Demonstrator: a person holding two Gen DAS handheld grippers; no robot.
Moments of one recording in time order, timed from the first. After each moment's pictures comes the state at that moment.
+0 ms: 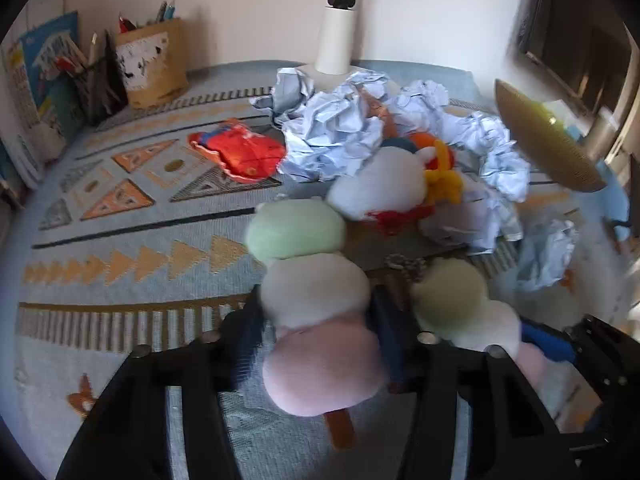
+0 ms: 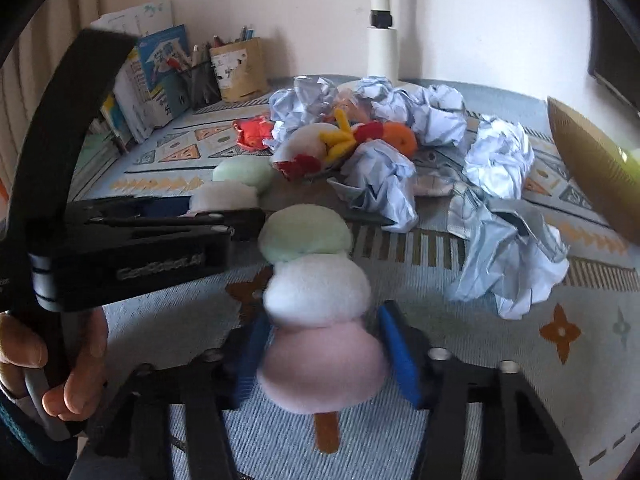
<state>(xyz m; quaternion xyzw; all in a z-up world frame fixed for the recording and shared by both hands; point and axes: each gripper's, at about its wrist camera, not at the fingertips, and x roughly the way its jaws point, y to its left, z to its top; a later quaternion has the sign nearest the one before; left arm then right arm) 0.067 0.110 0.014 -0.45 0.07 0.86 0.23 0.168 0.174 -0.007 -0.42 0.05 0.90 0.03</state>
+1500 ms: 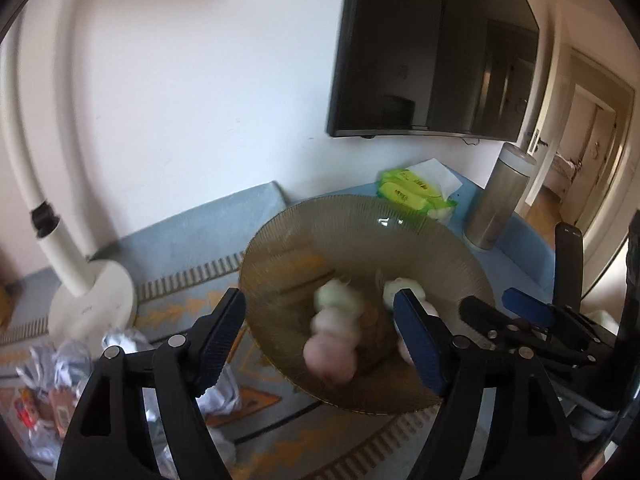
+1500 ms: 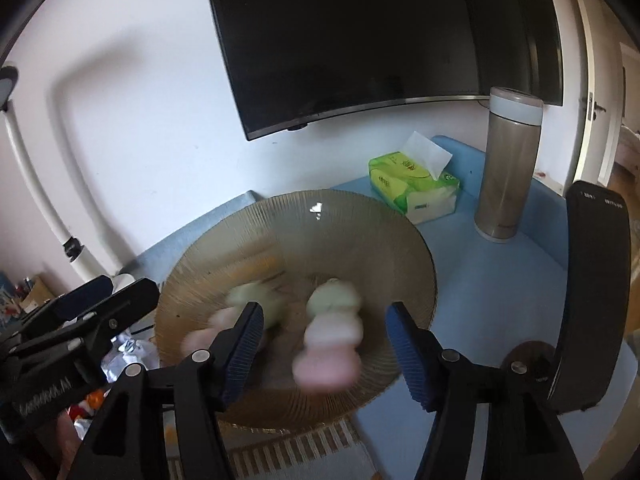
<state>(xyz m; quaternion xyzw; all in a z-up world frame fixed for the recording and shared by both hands) 0.057 0.401 0.125 -0.33 0.08 0.85 0.41 0.227 0.497 0.104 -0.29 0.19 0.88 0.31</state>
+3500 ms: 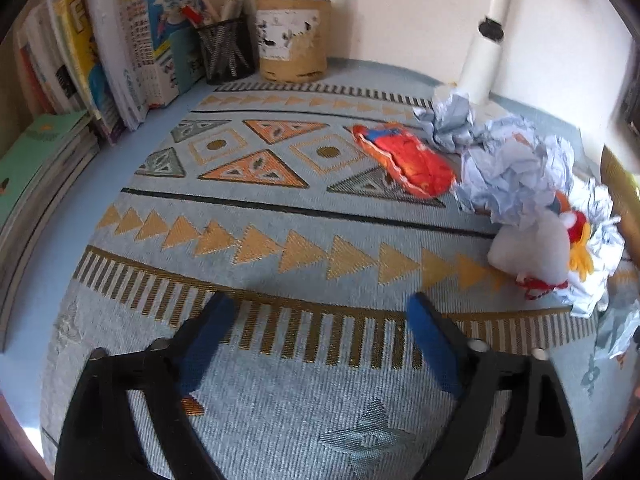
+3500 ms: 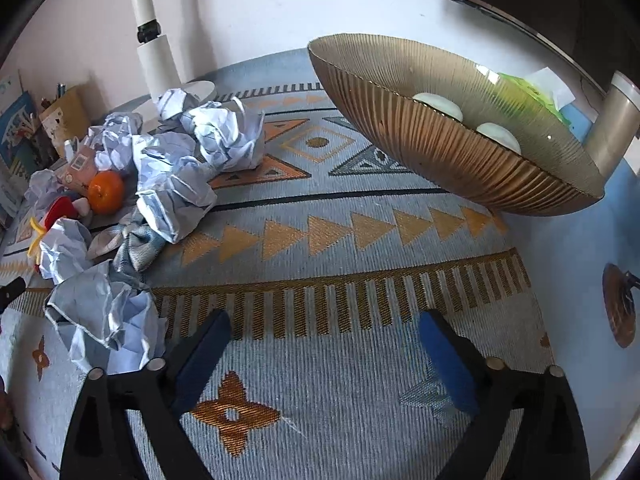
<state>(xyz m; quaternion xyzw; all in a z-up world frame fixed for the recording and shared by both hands) 0.028 0.049 -0.013 -0.46 0.03 0.89 0.07 0.185 0.369 -0.001 -0.46 0.10 0.86 0.20</state>
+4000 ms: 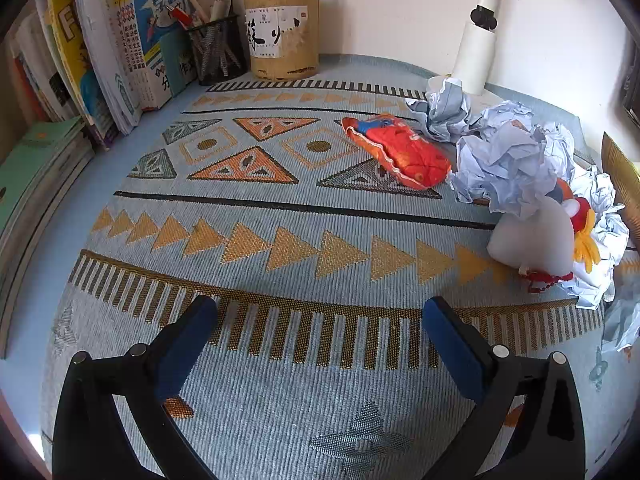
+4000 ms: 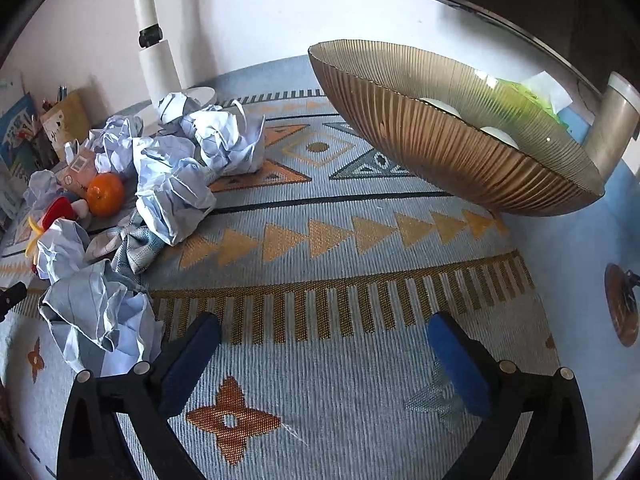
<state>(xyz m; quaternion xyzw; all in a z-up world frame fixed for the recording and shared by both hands) 0.027 0.053 -0.016 -0.45 0.04 0.89 0.07 0.194 0.380 -0.003 -0.44 0.10 0.87 0.20</state>
